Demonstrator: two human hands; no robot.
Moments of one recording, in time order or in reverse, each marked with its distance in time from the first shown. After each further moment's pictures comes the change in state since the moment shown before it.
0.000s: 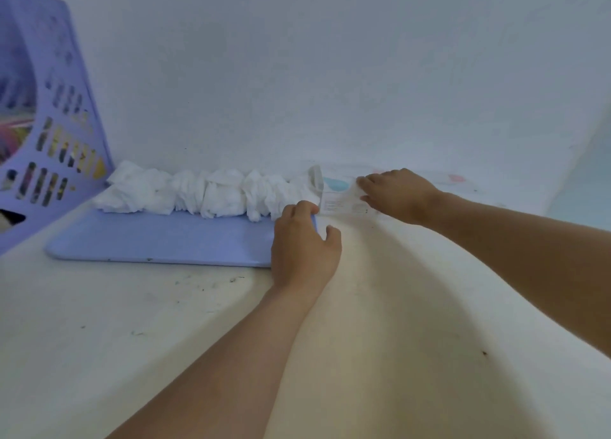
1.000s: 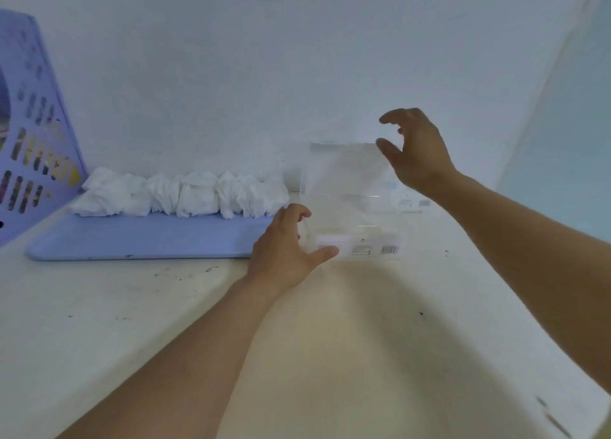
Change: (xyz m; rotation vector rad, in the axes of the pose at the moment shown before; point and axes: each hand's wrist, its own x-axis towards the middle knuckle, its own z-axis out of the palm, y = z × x) left_hand -0.021 0.008 -0.014 0.096 -0.337 0.146; right_hand -0.075 0.031 -0.076 0.676 0.474 0.598
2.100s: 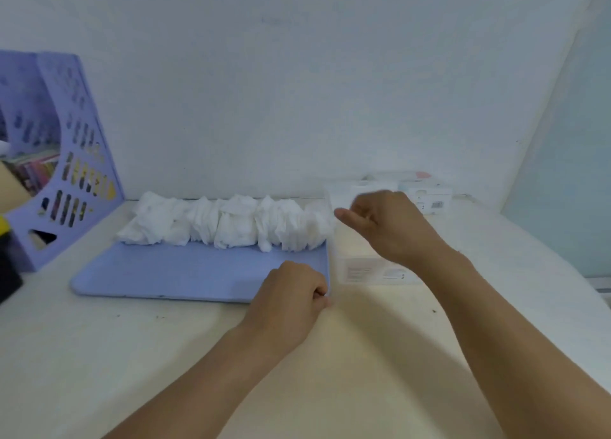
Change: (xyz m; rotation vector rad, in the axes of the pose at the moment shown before) left_hand -0.070 0.011 -0.036 0.234 -0.185 0.190; right_hand -0.091 -0.081 0.004 0.157 -0.325 0.069
